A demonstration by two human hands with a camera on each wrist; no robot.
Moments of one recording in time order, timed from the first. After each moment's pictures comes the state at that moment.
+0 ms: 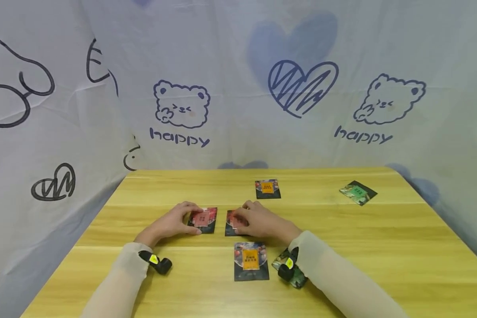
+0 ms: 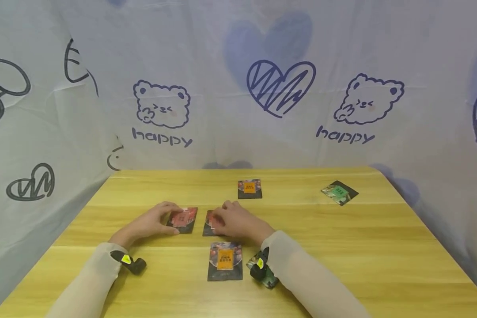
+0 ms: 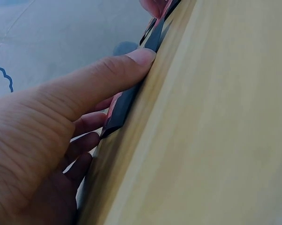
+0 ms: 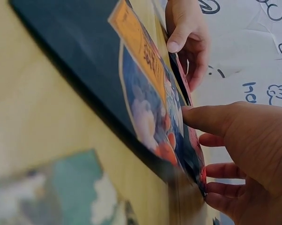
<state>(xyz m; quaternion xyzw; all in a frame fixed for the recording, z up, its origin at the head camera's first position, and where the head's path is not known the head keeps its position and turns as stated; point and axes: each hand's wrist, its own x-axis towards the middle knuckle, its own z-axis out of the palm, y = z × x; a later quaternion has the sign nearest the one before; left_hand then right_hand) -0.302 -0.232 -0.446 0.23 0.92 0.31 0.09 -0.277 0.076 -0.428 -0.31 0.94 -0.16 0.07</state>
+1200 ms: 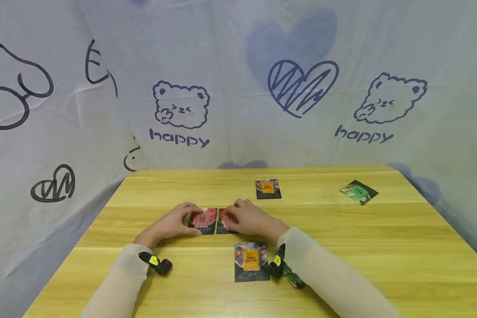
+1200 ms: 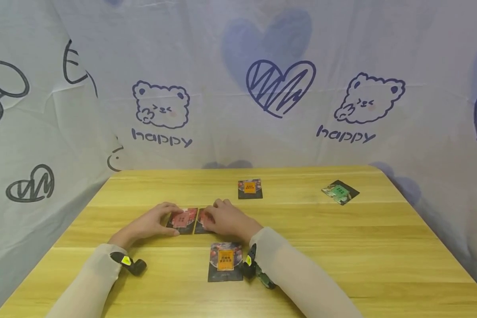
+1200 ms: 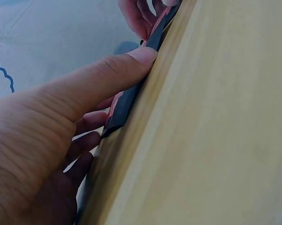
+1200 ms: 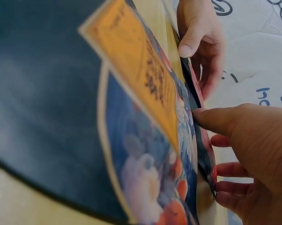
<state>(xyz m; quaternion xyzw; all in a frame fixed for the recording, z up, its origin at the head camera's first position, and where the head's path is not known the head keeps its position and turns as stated) -0.302 -0.236 -0.445 0.25 0.91 0.31 0.08 -0.286 0.046 -0.429 -0.30 0.94 -0.13 0.05</state>
